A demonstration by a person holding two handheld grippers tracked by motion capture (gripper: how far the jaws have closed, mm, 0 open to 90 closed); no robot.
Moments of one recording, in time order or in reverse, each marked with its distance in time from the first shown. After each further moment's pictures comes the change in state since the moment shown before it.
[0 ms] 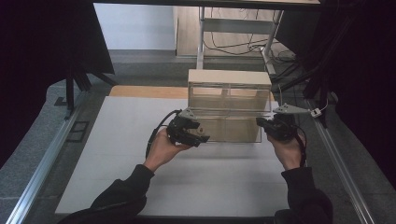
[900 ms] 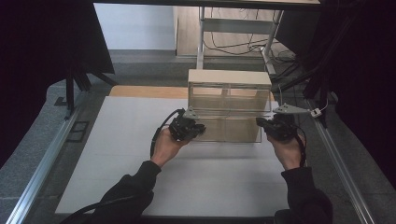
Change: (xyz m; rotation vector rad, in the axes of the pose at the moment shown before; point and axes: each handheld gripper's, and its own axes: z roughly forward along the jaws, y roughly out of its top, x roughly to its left) left arm 0.013 -0.001 0.020 0.007 0.108 0.045; right arm 0.000 0.000 0.001 0.003 -0.002 -0.002
